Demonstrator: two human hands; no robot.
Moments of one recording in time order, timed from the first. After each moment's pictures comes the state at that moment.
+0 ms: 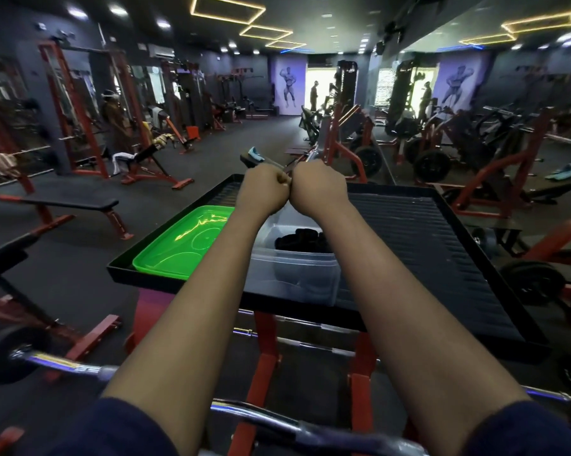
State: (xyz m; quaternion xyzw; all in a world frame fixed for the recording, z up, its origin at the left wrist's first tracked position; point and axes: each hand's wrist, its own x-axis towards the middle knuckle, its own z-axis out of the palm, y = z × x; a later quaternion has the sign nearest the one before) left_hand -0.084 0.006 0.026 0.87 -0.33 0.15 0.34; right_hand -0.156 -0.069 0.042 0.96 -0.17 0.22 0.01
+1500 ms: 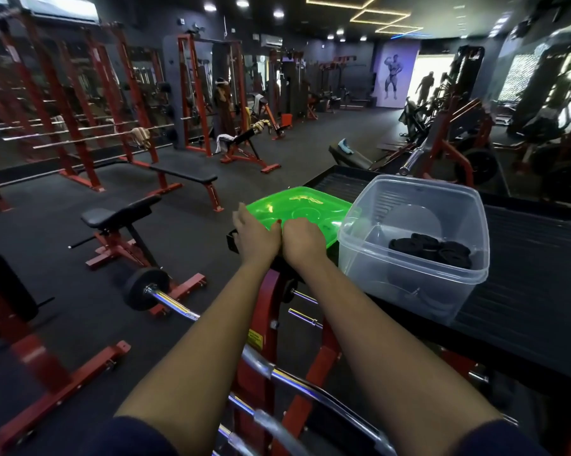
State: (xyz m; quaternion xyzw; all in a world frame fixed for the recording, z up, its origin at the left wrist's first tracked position) left_hand -0.019 0.174 -0.089 0.86 0.03 0.15 0.48; right_hand -0.071 0.096 -0.055 0.99 -0.02 0.13 -0.08
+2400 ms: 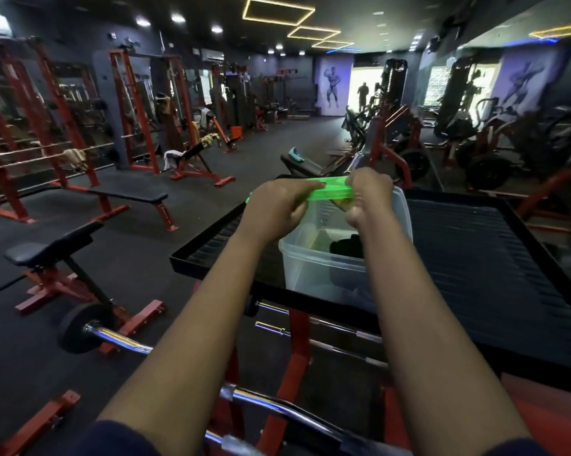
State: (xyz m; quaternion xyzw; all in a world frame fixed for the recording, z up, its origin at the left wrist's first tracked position) left_hand -0.060 0.090 0.000 0.77 -0.48 0.35 0.23; right_hand -0.122 -0.042 0.037 0.48 -0.28 0.33 -0.77
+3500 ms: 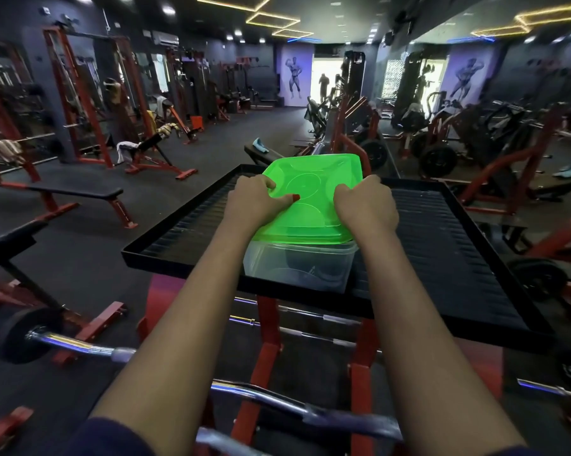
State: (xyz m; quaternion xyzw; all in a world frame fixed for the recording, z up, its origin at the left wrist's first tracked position) left_hand -0.078 0.049 -0.002 0.90 -0.26 0.08 0.33; right_hand -0.198 -0.076 0.016 0.82 -0.40 0.28 -0.30
